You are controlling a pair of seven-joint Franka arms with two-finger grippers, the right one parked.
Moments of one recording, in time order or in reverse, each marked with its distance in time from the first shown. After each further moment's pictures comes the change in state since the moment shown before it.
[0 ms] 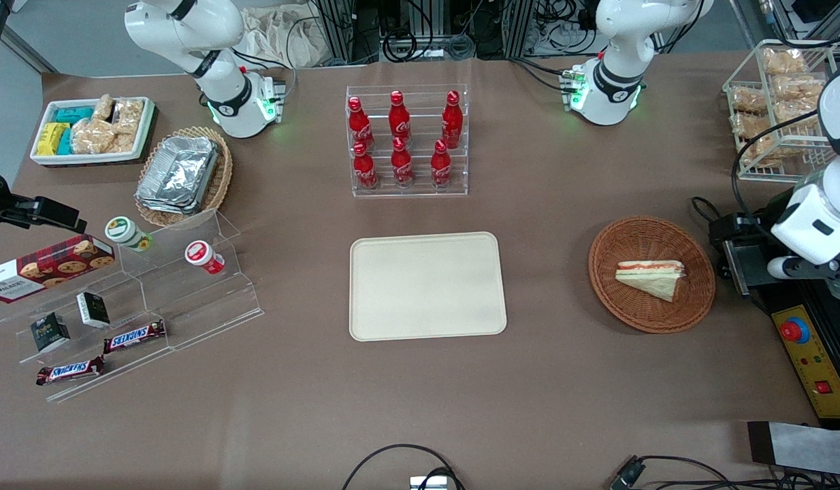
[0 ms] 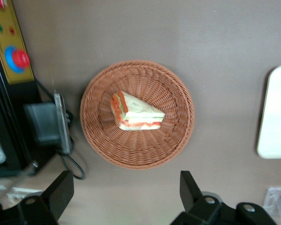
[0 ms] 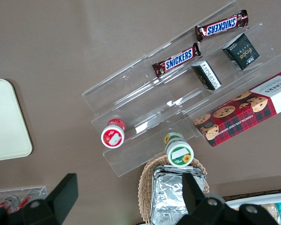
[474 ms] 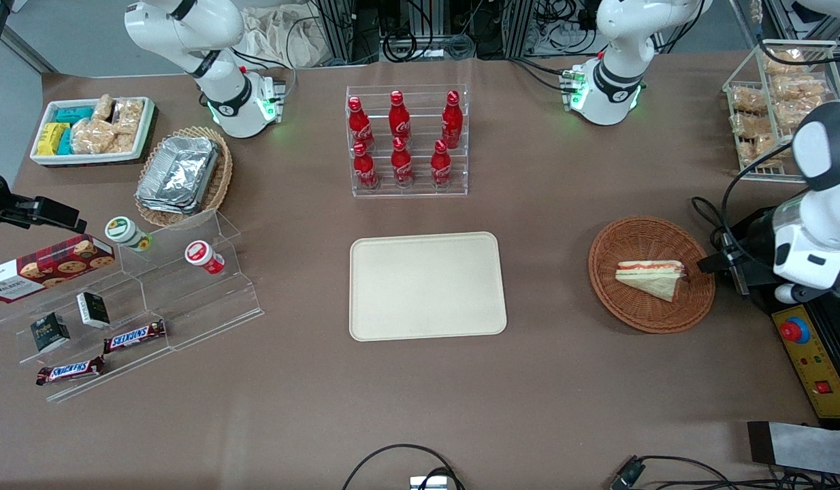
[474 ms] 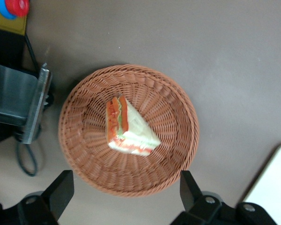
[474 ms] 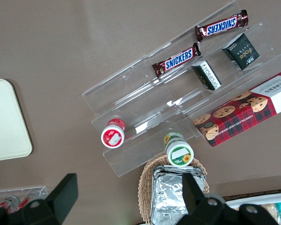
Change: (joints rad) arm 0.051 0.008 0.004 -0.251 -0.038 0.318 -0.331
